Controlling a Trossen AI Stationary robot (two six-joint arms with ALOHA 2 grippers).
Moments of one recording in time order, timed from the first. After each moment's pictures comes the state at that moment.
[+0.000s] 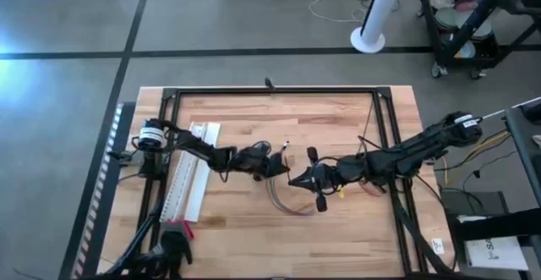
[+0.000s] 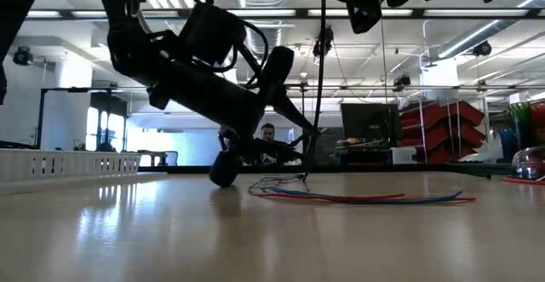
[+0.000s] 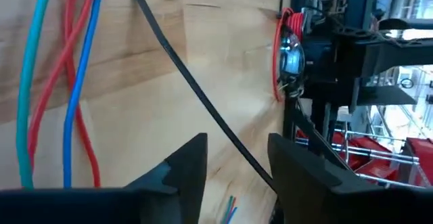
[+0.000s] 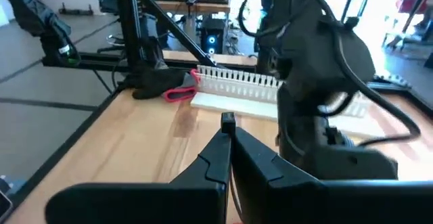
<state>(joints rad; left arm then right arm) -0.01 1.93 0.81 0.73 0.00 -1.57 0.29 1.43 0.67 0.51 0.15 -0.04</state>
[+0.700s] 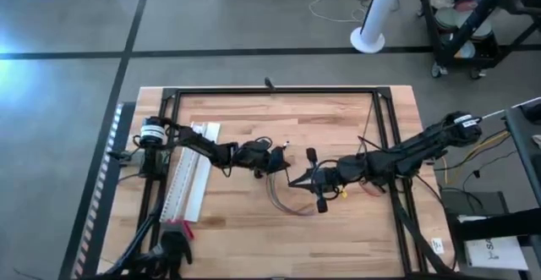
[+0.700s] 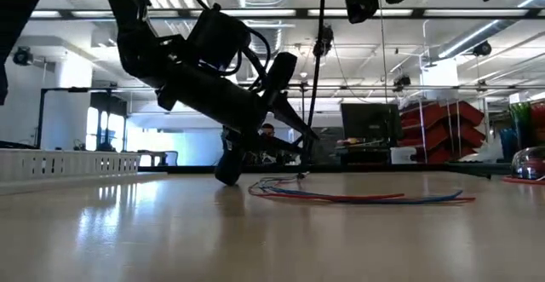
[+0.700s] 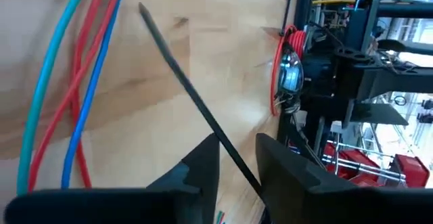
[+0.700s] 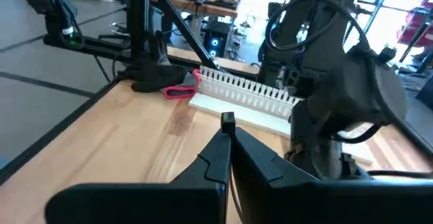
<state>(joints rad) 0.05 1.93 0.82 0.70 0.01 -1.60 0.29 1.44 0.68 0.50 0.13 -0.14</state>
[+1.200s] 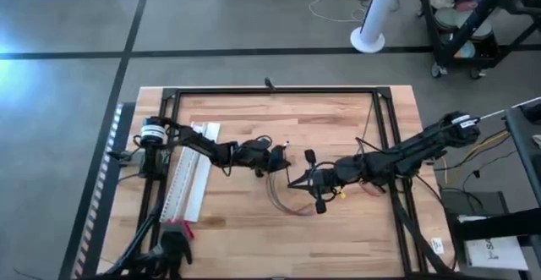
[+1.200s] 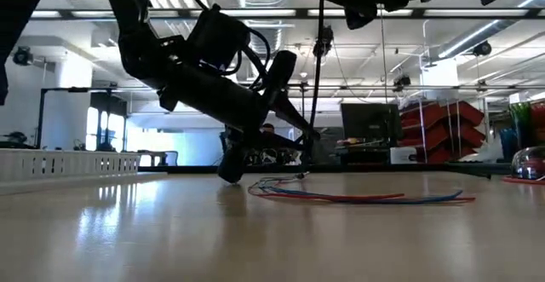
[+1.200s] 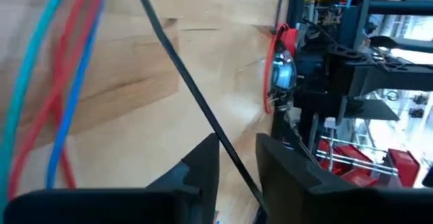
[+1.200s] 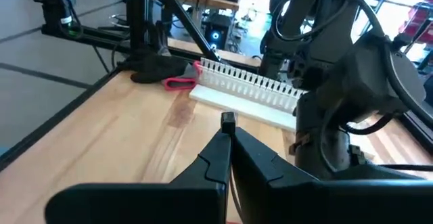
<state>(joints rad) 0.05 1.93 0.82 0.75 0.04 -1.61 0.29 1.46 0.68 0.51 0.13 -0.15</state>
